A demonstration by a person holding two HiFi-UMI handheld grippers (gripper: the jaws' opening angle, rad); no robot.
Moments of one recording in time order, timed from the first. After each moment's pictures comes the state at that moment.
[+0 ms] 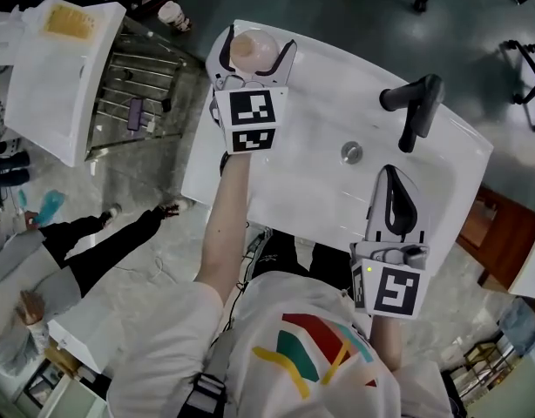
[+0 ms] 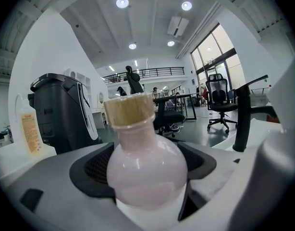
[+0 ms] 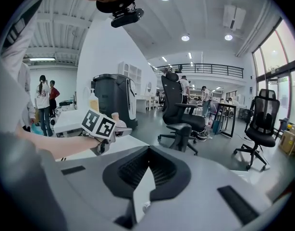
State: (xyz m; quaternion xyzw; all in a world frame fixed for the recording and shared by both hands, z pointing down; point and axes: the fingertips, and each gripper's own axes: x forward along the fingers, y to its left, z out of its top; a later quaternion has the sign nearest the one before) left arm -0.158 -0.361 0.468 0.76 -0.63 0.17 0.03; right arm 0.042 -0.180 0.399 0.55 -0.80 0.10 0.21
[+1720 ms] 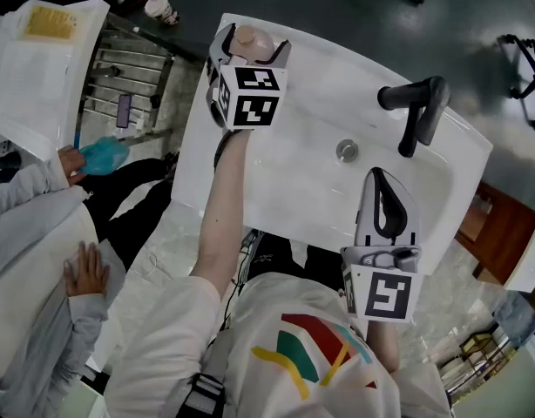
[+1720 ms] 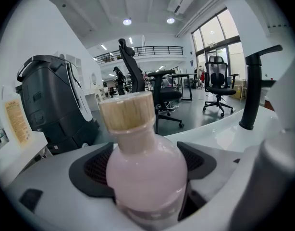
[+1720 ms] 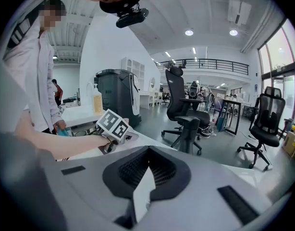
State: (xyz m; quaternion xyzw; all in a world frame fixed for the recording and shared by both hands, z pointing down) left arm -0.156 -0.382 0.547 0.75 -0.60 0.27 0.11; right arm 0.029 -0.181 0.419 0.53 -0.81 0.11 0.23
